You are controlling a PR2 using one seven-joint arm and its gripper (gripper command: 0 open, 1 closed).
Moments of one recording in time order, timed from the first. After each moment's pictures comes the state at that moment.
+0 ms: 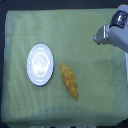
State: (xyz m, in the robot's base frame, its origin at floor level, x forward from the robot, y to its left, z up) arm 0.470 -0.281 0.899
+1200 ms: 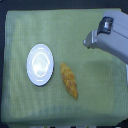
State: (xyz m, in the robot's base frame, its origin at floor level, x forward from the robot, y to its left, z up) arm 0.461 -0.225 0.881
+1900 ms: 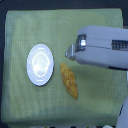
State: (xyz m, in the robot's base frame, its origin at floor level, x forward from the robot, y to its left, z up) arm 0.433 -0.121 0.824
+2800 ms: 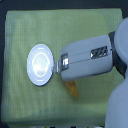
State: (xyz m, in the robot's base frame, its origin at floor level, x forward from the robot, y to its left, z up) arm 0.388 -0.038 0.768
